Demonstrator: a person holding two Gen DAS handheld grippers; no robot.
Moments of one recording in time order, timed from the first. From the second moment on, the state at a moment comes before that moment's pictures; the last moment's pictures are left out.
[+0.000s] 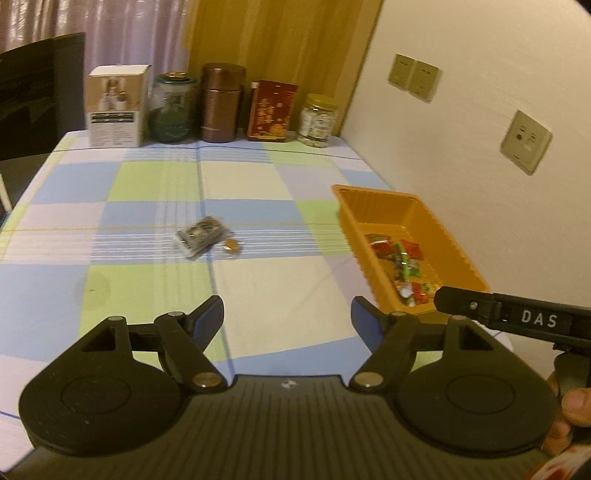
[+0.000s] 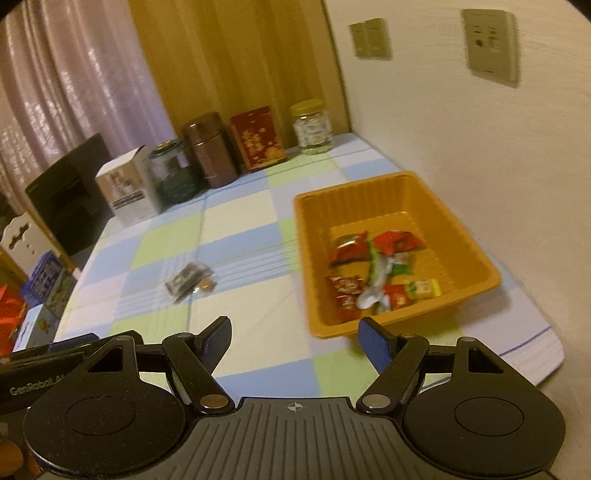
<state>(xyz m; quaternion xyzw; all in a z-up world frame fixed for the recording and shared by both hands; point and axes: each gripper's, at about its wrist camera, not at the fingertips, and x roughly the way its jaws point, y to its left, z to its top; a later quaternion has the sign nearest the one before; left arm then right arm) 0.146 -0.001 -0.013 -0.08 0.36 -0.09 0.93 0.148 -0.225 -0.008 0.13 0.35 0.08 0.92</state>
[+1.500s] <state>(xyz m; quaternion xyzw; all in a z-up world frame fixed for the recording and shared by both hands) 0.312 0.129 -0.119 -0.06 0.37 -0.04 0.92 0.343 -0.065 -0.132 0.09 0.37 0.16 0.91</state>
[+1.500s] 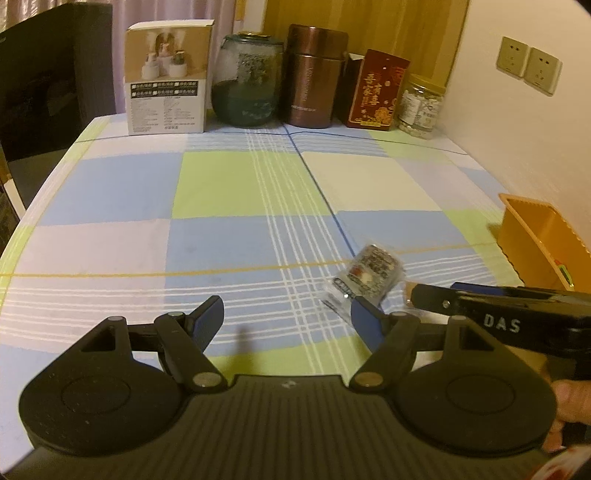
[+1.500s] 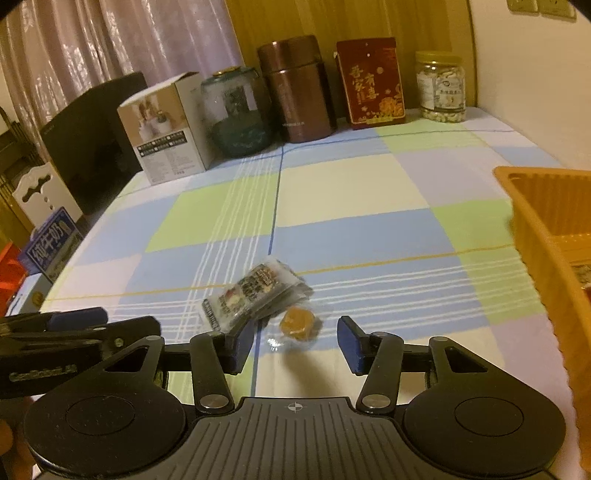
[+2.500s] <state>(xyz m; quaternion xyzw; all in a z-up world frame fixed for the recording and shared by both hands) 0.330 0.113 -0.132 -0.03 0.36 -0.09 0.93 0.341 -0.072 -0.135 0.02 0.35 0.12 0.93</state>
